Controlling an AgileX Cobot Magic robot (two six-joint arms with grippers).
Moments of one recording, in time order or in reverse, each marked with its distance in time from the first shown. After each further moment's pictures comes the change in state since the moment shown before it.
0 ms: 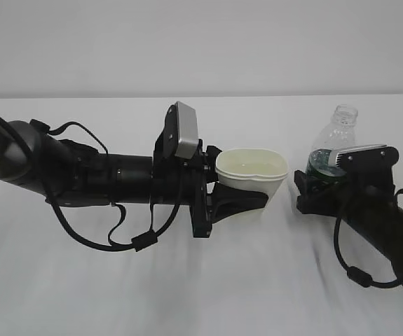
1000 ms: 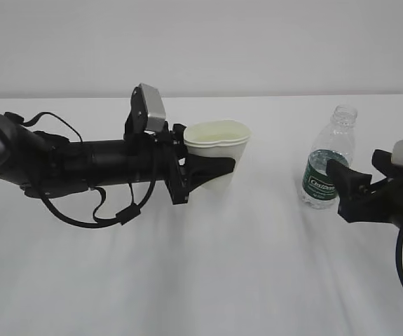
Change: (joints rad) left arm 0.105 0.000 0.000 -0.087 0.000 0.000; right arm 0.000 -0.441 0.327 -0.049 0.000 -0.007
